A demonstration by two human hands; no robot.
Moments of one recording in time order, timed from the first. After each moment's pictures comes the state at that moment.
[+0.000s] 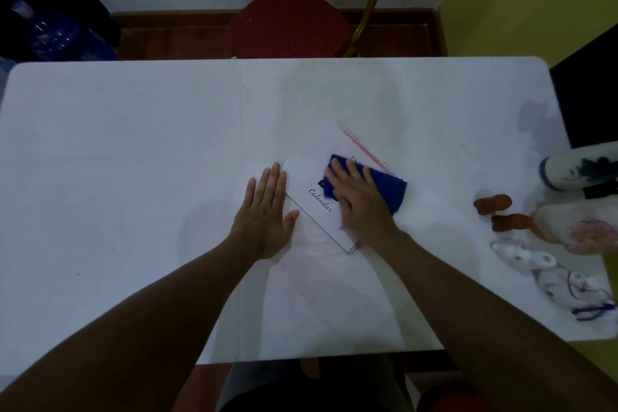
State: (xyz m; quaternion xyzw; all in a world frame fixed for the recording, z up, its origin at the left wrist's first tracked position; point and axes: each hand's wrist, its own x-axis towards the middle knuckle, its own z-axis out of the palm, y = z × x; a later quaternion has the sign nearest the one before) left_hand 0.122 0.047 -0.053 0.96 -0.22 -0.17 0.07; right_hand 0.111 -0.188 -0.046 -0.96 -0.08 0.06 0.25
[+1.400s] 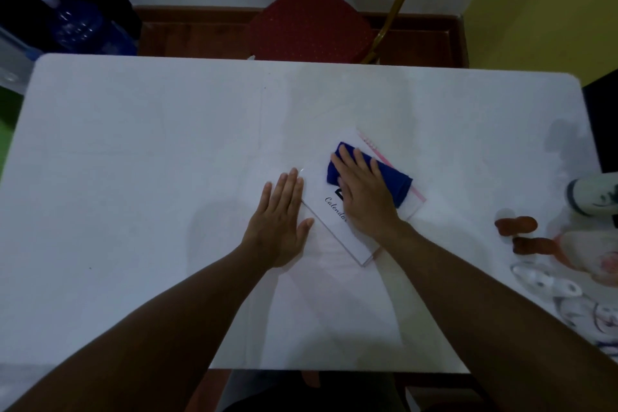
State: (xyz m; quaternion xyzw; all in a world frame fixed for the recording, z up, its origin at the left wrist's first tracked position) left_hand 0.122 0.047 -0.054 0.96 -0.22 -0.17 0.08; right_hand 0.153 -0.173 -0.057 -0.98 -0.08 0.07 0.19
